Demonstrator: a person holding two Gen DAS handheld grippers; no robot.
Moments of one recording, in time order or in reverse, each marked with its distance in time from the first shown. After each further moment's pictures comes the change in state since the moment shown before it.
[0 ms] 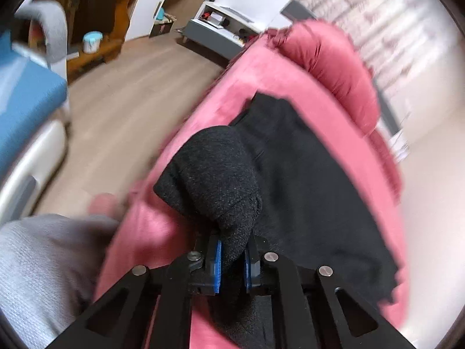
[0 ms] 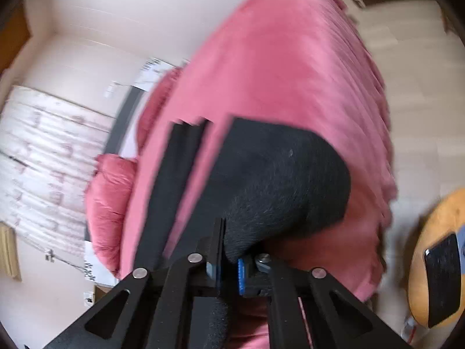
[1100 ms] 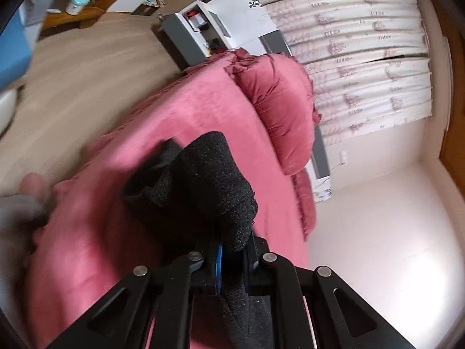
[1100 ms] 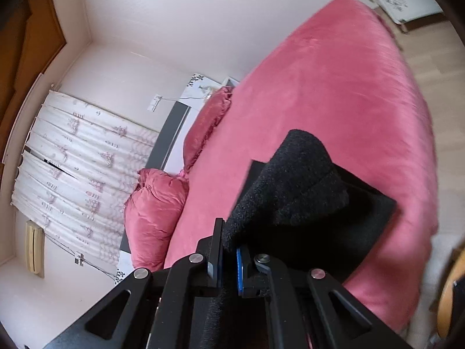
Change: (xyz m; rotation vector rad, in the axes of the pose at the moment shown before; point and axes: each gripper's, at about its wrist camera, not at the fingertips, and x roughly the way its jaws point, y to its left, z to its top) left arm -0.043 -0.026 0.082 -0.241 0.003 -0.397; right arm -0.005 0.123 0.070 -0.039 -0.062 0.162
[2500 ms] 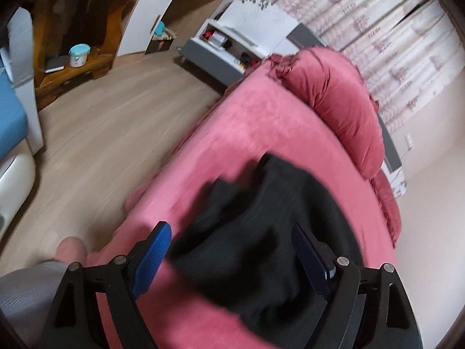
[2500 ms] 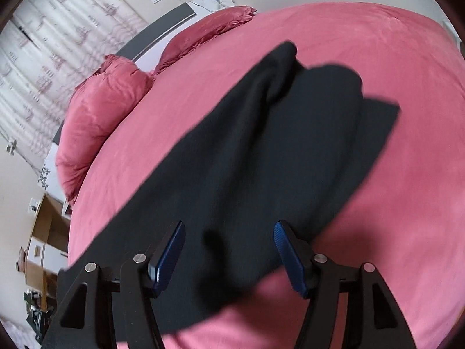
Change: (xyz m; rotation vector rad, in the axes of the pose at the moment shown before) left arm 0.135 0.052 0.031 0.234 -0.113 0.391; right arm 0.210 0.029 -0.124 -0.415 0.334 -0.295
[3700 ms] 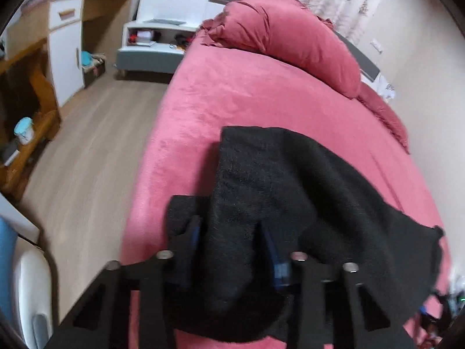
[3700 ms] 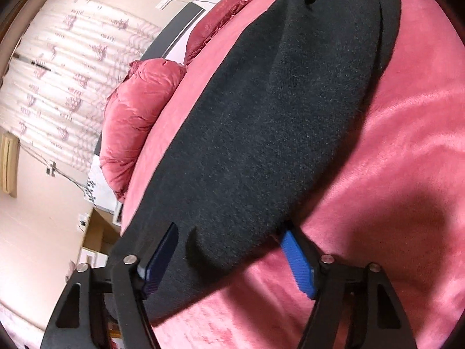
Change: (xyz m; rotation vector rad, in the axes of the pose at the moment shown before) left arm 0.043 -0.051 0.025 0.449 0.151 -0.005; right arm 0.020 0.049 -0.150 0.160 0.019 0.254
